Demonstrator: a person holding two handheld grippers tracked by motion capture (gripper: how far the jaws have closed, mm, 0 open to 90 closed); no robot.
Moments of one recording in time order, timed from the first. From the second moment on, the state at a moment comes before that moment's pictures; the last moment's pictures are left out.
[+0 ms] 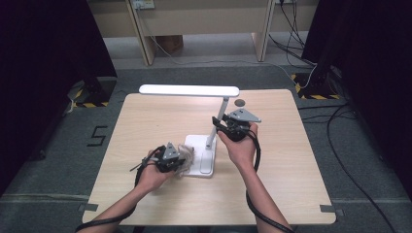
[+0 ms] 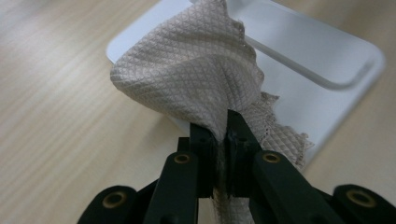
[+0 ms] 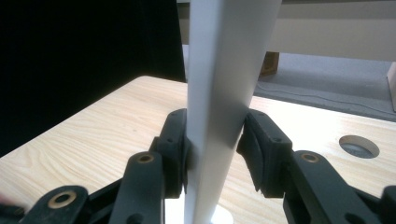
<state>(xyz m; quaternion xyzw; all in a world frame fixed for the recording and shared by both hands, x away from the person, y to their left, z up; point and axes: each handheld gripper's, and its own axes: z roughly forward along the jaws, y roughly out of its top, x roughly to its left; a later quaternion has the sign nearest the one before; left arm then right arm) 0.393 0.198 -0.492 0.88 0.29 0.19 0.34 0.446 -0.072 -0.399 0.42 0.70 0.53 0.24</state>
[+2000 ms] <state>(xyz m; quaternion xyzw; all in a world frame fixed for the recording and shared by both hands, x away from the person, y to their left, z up) 0.353 0.270 -0.444 0.79 0.40 0.20 0.42 0.394 -0.110 -0.462 0.44 0.76 0.45 0.15</state>
